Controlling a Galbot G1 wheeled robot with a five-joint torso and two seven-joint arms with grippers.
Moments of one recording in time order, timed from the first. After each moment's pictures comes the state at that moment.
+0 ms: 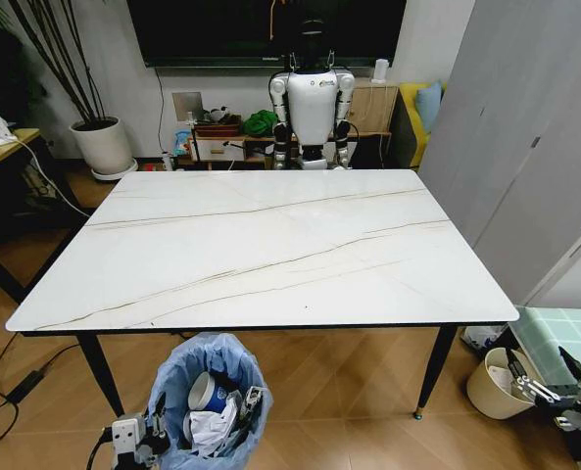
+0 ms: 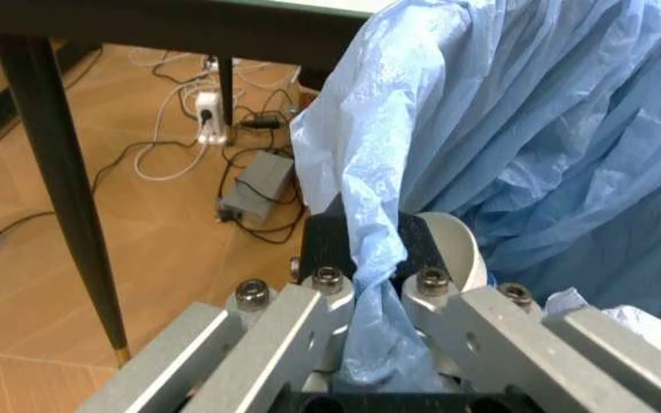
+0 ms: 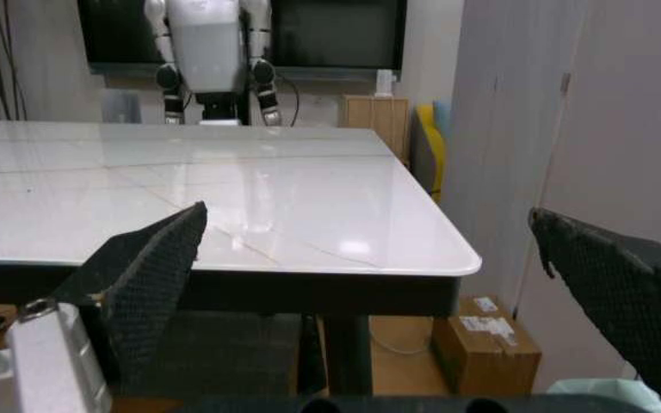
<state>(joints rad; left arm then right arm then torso) 2.01 -1.37 -0.63 -2.20 -0.32 0.05 -0.10 -1.73 1.34 1.15 1.72 0.58 0.37 -0.60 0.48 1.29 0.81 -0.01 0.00</state>
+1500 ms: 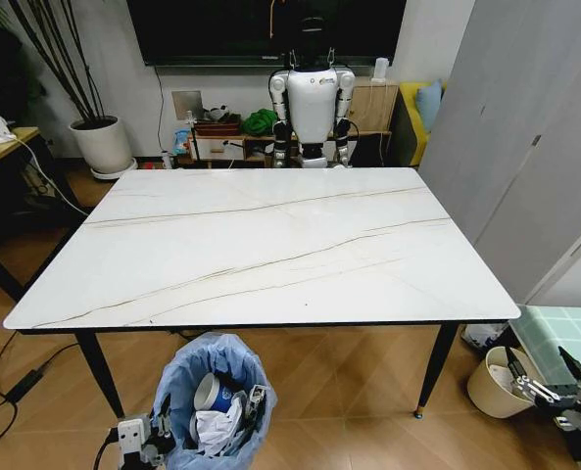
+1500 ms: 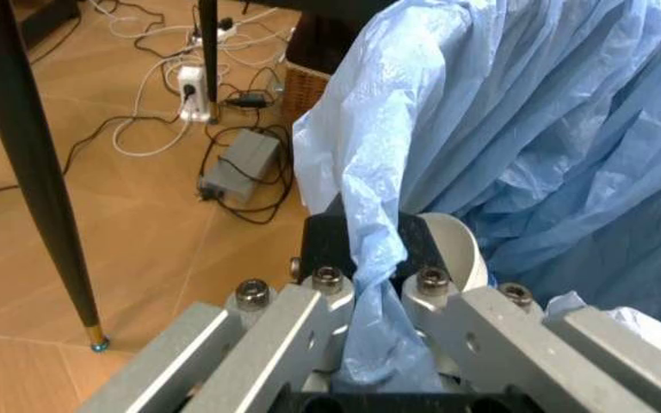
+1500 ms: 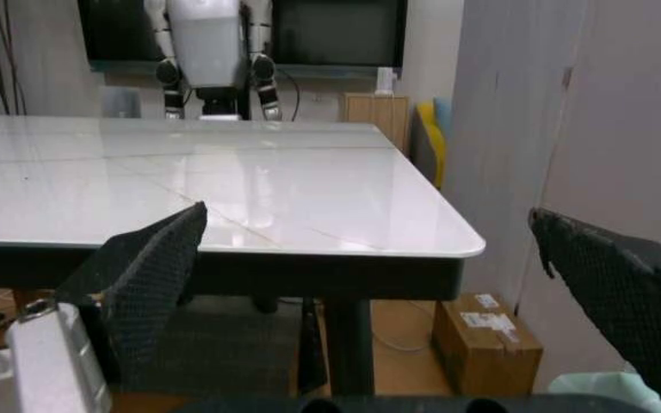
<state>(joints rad) 2.00 -1.37 -0.59 -2.18 -0.35 0.06 -0.10 -1.73 1.34 1.15 1.72 0.58 0.37 -0.60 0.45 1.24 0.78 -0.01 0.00</state>
